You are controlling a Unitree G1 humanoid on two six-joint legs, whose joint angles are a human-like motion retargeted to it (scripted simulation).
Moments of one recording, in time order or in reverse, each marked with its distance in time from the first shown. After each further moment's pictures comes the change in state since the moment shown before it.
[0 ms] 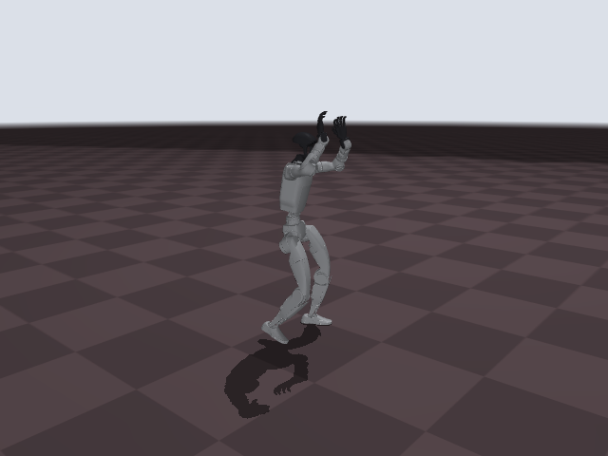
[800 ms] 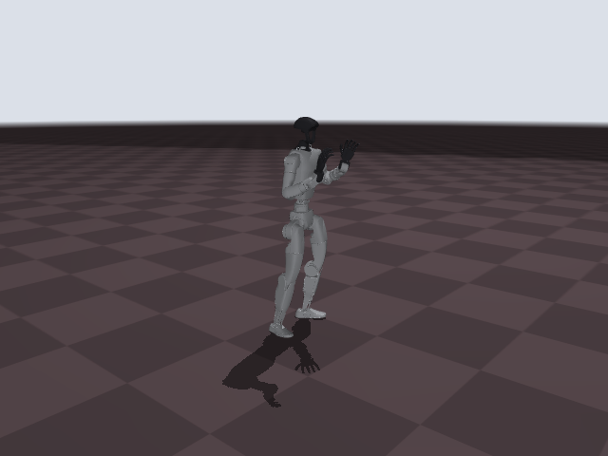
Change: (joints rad) left arm 1.352 -0.468 0.338 -0.524 0.115 -0.150 0.089; right arm 1.658 0.540 -0.445 -0.501 -0.150 -0.218 -0.146; waist 0.026 0.083 -0.192; left_leg 0.221 -0.097 0.117 -0.406 -0.022 0.073; right_leg 0.378 0.066 -0.273 -0.971 0.116 0.125
